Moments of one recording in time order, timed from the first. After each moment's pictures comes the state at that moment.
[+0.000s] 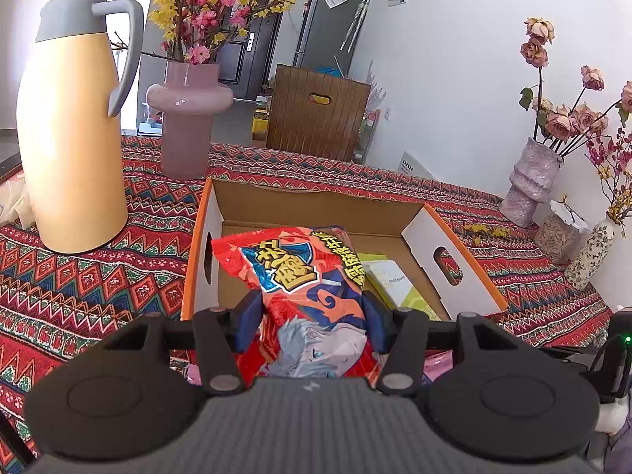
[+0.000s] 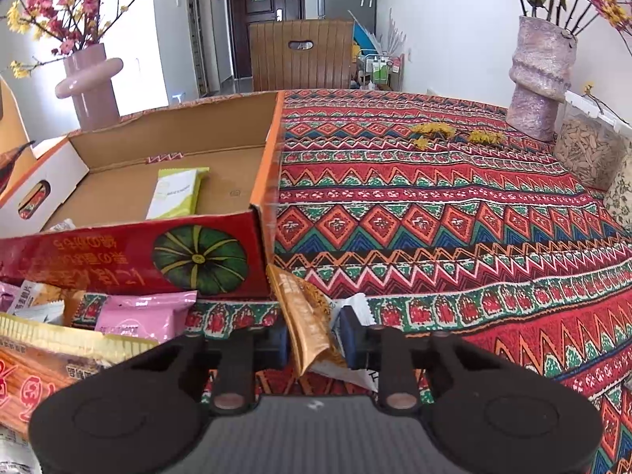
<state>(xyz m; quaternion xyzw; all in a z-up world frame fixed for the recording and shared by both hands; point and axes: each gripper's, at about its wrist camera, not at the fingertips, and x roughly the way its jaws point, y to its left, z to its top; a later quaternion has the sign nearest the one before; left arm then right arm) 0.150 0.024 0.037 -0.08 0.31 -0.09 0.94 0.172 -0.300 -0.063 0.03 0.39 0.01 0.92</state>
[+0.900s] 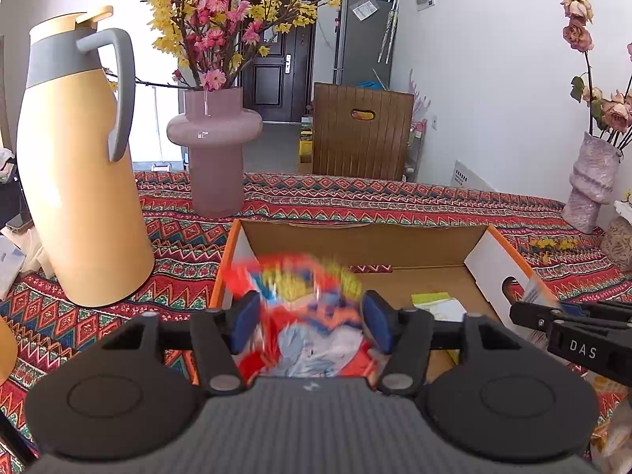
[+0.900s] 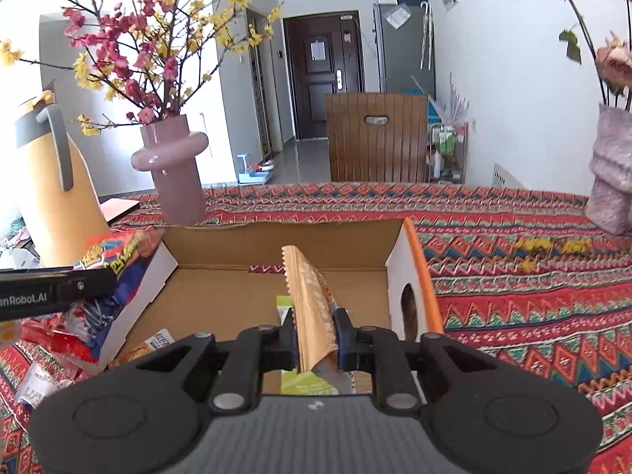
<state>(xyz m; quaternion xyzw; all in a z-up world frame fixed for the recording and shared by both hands) 0.206 0.002 0.029 -0.02 0.28 -0.01 0.96 0.227 -0.225 -0.004 0.04 0.30 0.10 0.95</state>
